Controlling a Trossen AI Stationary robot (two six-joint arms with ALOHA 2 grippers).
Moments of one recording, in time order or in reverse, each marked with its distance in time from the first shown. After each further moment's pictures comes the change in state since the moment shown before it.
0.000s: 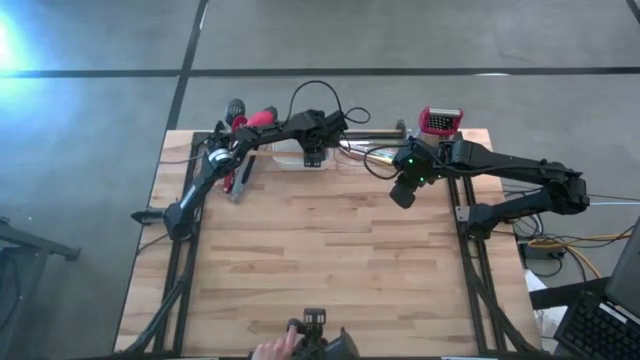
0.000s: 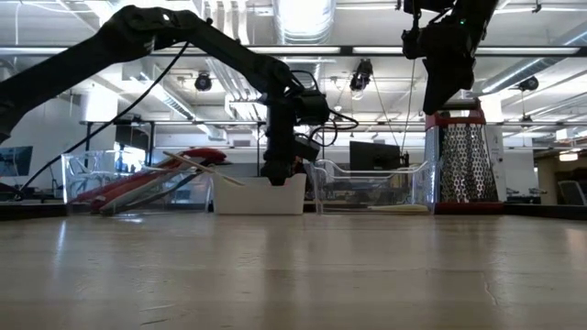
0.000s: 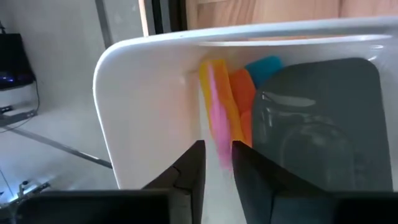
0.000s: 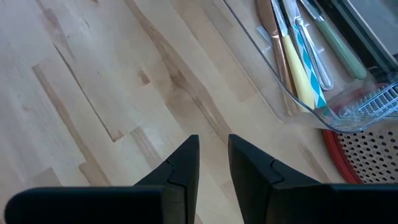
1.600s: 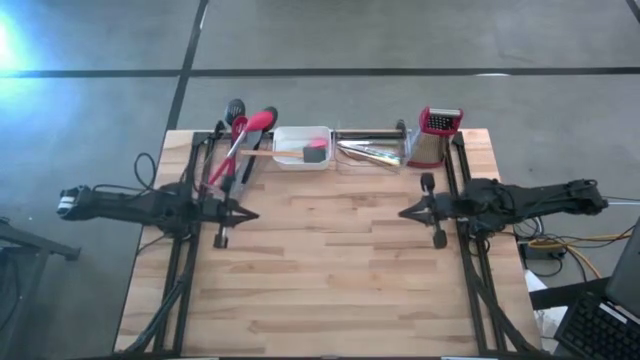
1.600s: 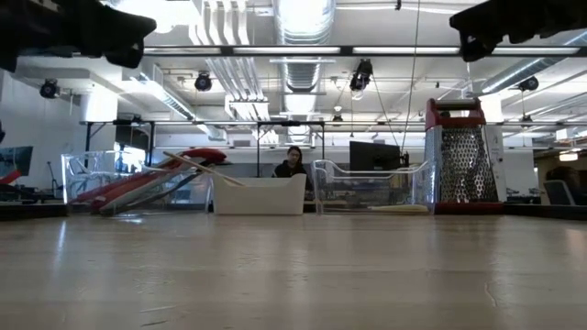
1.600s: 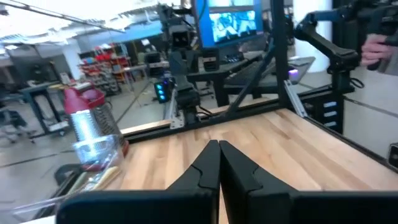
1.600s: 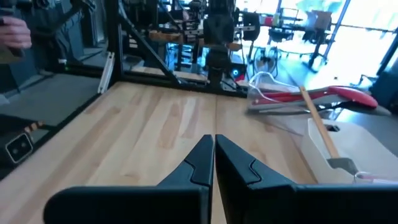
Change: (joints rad) left arm -0.570 -1.940 -1.777 1.150 0.502 -0.423; right arm 0.408 -0.693 -0.655 0.921 -0.104 -0.334
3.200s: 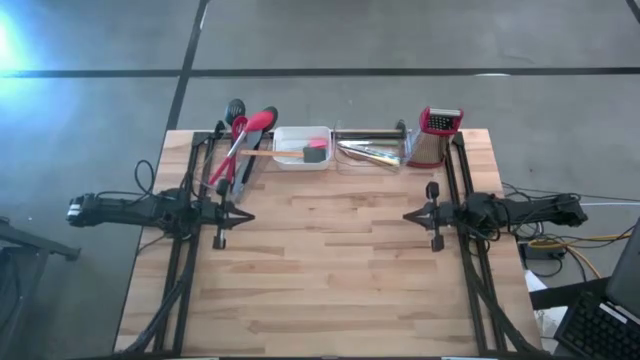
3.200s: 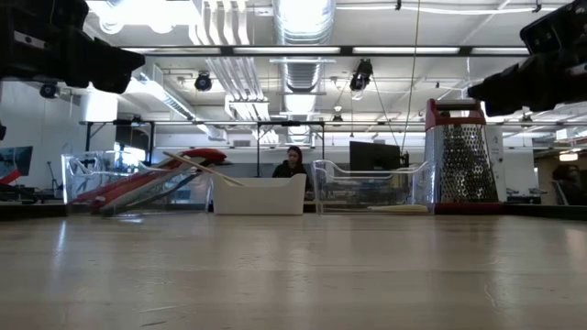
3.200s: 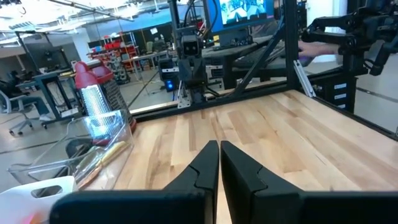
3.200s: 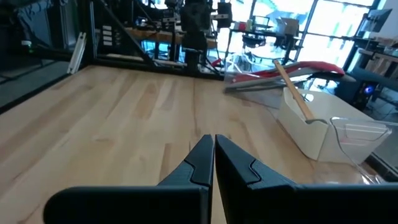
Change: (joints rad) left arm 0.002 -0.127 -0.135 -0.123 -0.051 0.002; right arm 0.000 -0.417 -0.375 0.004 0.105 -0.019
